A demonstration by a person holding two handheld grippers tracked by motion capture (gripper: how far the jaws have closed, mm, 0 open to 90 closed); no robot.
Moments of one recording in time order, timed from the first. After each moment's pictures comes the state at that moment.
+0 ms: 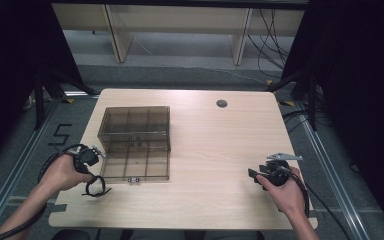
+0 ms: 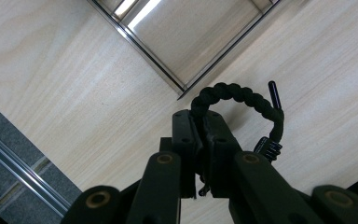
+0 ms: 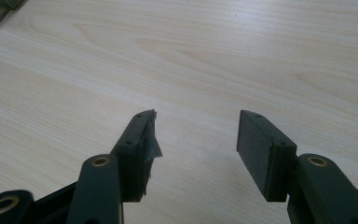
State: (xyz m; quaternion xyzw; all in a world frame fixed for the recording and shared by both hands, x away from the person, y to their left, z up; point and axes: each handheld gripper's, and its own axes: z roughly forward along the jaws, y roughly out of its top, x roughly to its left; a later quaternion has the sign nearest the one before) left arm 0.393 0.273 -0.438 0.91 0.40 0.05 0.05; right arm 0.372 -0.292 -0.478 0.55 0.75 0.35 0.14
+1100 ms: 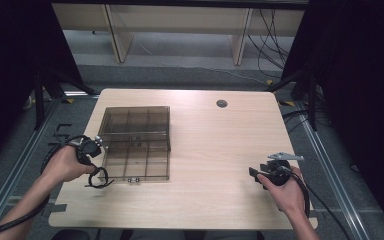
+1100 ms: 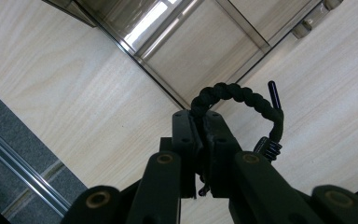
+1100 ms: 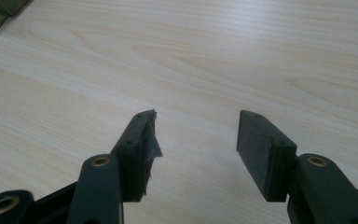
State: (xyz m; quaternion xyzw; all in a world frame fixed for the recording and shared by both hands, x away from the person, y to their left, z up) left arm 0.407 0.265 -0.422 0.91 0.40 0.07 0.07; right arm 0.374 -0.296 -0.477 0.54 0.75 0.35 0.16
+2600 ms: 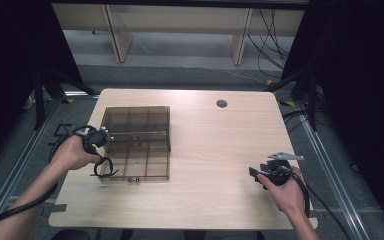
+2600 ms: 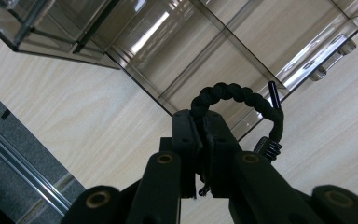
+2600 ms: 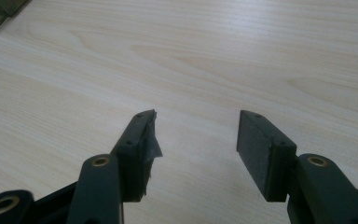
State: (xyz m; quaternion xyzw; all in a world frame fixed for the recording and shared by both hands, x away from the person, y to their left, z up) left arm 0.436 0.256 -0.414 0.92 0.38 0.08 0.06; right arm 0.373 -0.293 -0.476 0.55 0.74 0.35 0.15
